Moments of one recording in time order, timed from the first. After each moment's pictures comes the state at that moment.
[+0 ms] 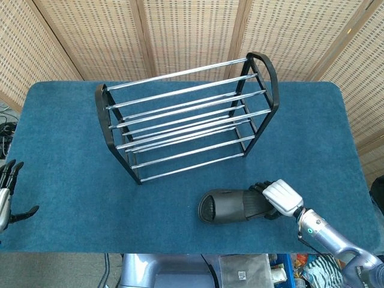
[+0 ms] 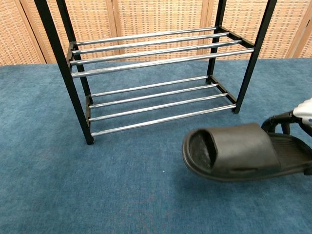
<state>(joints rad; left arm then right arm) -0.09 -1.06 -0.07 -1.76 1.35 1.44 0.13 0.58 -1.27 -0.11 -1.34 -1.71 1.05 0.15</state>
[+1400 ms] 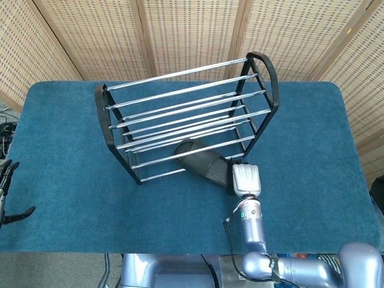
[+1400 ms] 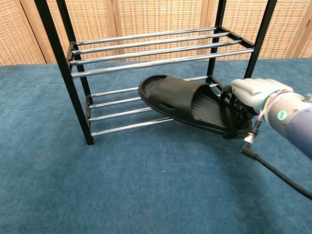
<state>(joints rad) -0.08 -1.01 -0.06 -1.75 1.38 1.42 0.01 0.71 -1.79 0.34 -1.67 -0.61 1.41 -1.01</state>
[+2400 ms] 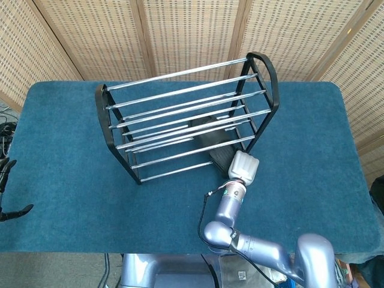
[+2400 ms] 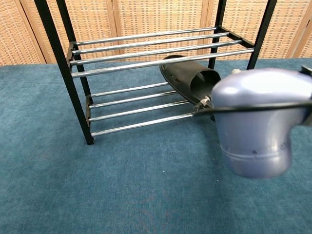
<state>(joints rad) -0.10 -0.99 -0.07 -1.74 1.34 1.37 -0.05 0.94 -2.07 0.72 -1.32 -0.34 1.60 -1.08</state>
